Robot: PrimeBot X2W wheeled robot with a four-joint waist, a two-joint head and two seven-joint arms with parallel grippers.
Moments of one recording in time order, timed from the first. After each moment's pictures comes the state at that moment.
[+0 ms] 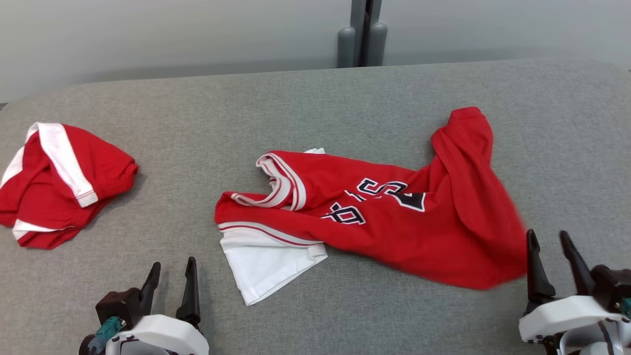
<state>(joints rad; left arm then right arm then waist) -0.12 0.05 -0.06 0.53 -0.33 -0.02 -0.26 -0.12 -0.07 -0.08 0.36 0.16 0.13 -0.26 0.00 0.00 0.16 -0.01</state>
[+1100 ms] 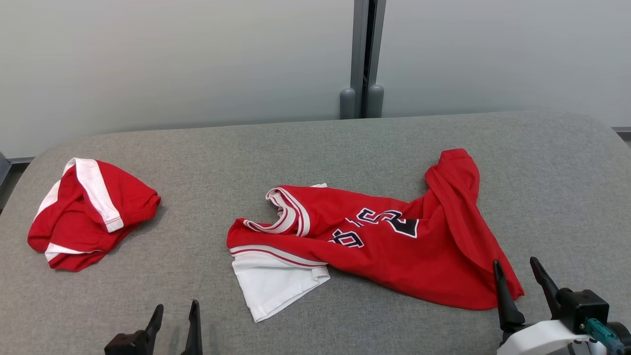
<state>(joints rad) 0.02 0.05 -0.05 0.47 -0.27 0.00 -0.26 -0.05 -0.05 -0.02 0.39 0.11 0.13 -0.26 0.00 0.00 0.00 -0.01</state>
